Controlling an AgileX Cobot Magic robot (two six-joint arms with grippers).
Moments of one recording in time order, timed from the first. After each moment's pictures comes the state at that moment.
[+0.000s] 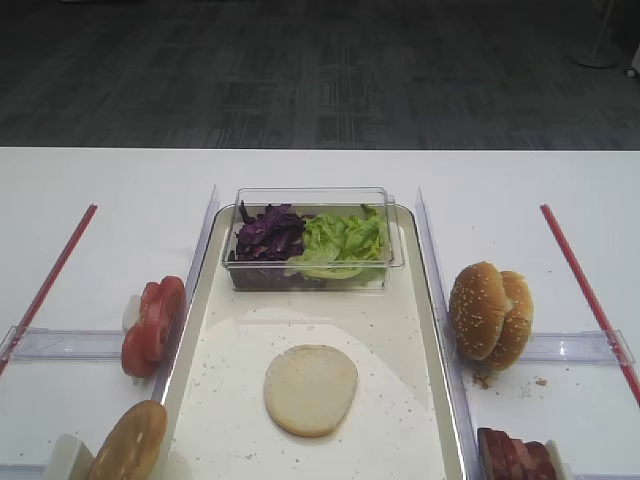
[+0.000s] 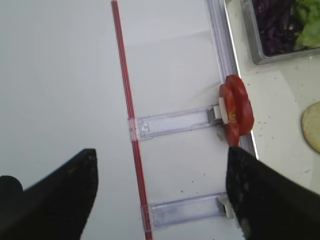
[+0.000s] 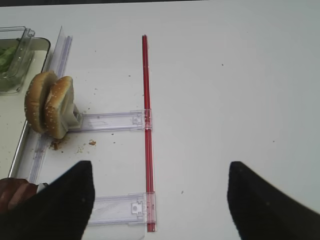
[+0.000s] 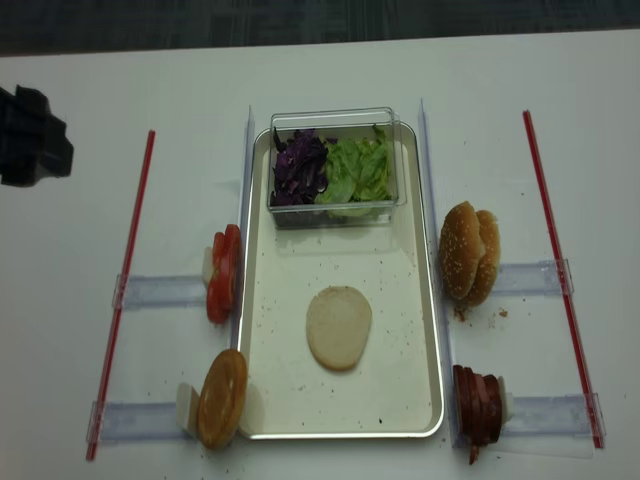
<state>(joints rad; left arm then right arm) 0.01 1.11 -1.23 -0.04 1.25 0.11 0.01 -0.01 -0.48 -0.03 1.14 0.06</state>
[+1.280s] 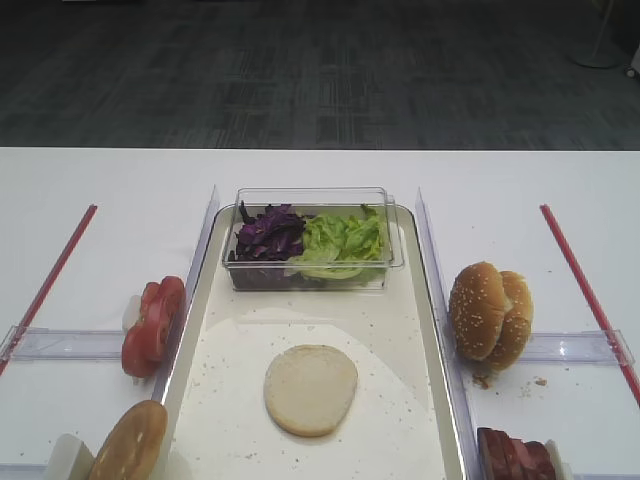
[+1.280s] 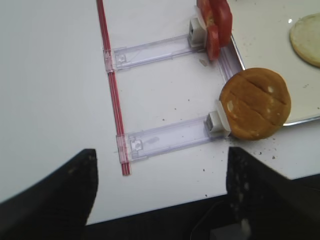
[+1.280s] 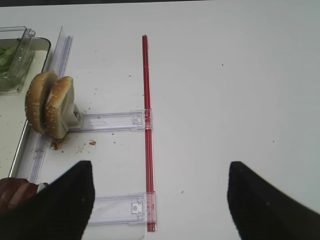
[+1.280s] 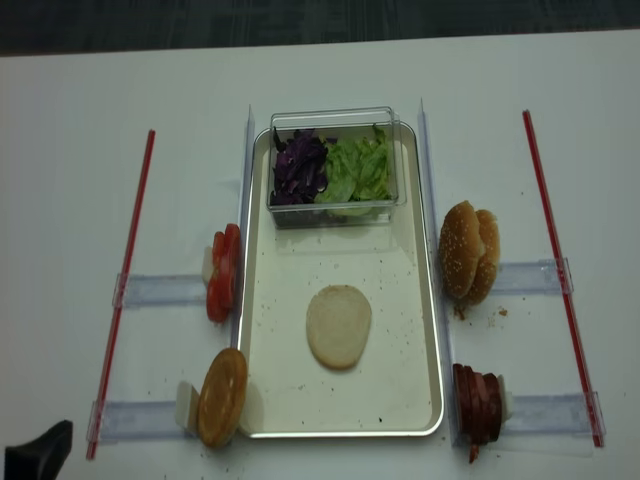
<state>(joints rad) 0.01 0.25 -0.58 -0.07 1.24 0.16 0.01 -0.01 -0.48 -0.03 1.14 0.06</state>
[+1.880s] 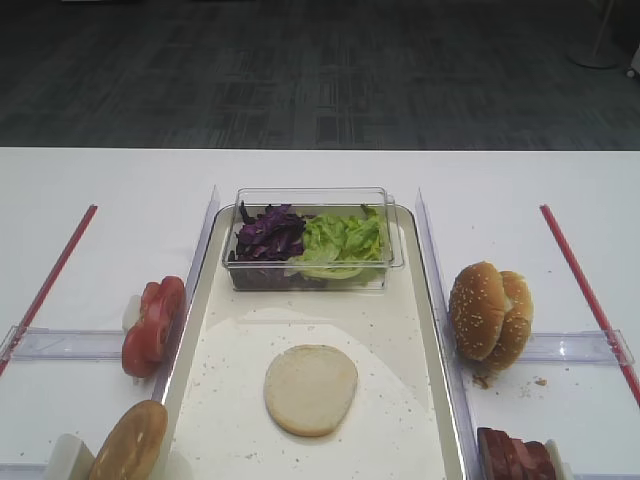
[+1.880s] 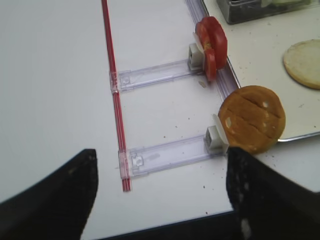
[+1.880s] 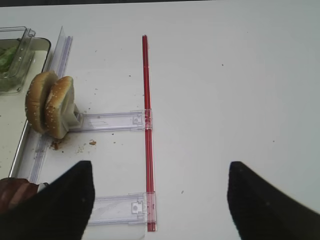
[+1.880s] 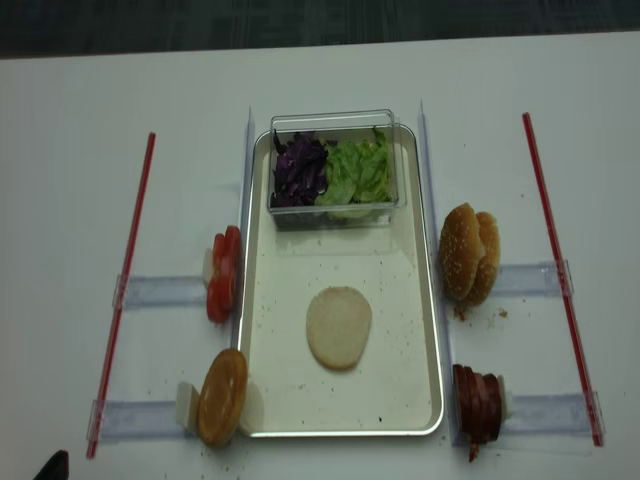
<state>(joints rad) 0.01 0.02 -0.53 -0.08 1.26 0.13 0.01 -0.01 -0.48 -0.03 1.14 0.06</state>
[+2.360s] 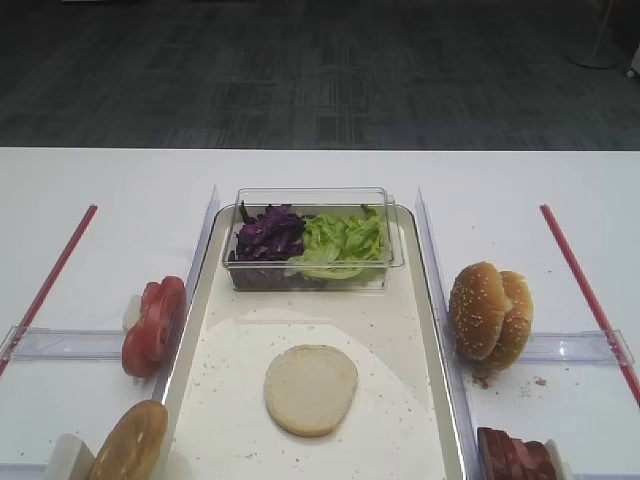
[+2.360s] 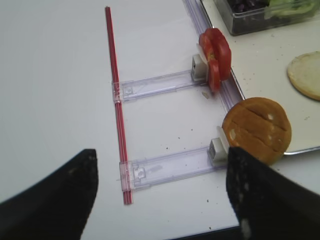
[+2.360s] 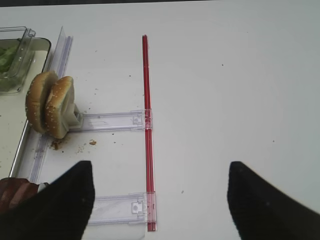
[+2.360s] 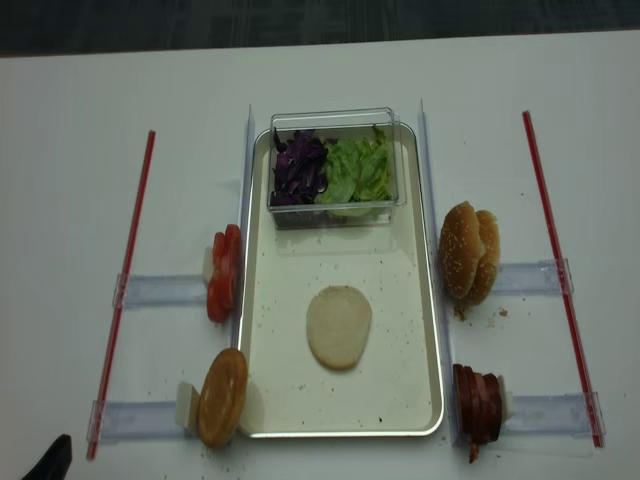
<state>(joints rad) 0.01 0.02 -0.49 -0.08 1.19 0.13 0.01 -0.01 -0.48 -0.03 1.14 0.06</state>
